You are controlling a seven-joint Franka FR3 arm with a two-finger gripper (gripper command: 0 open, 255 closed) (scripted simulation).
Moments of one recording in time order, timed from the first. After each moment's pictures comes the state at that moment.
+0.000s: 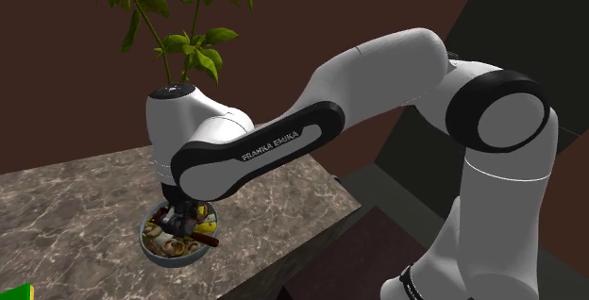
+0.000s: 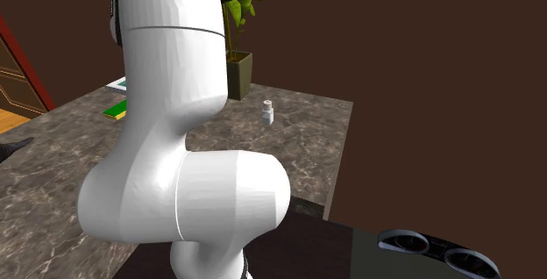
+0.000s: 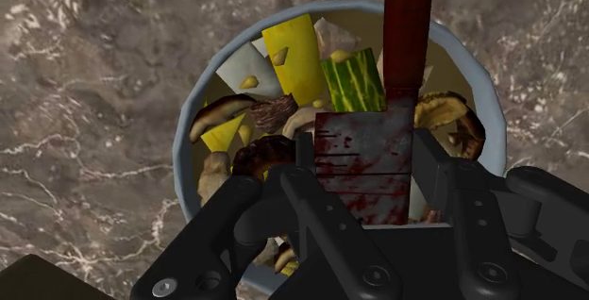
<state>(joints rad) 0.38 0.45 0.37 -1.82 -0.14 2.17 0.14</state>
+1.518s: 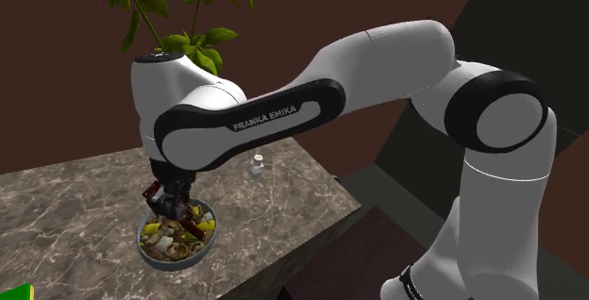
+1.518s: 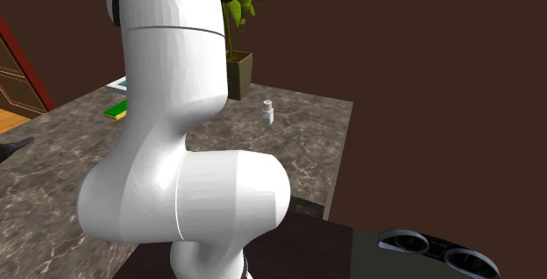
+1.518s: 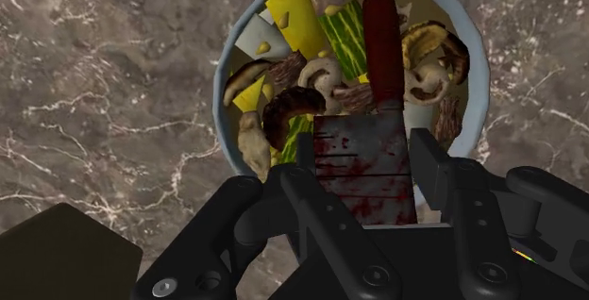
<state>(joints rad) 0.39 0.45 0.37 -1.68 -0.13 2.03 0.12</state>
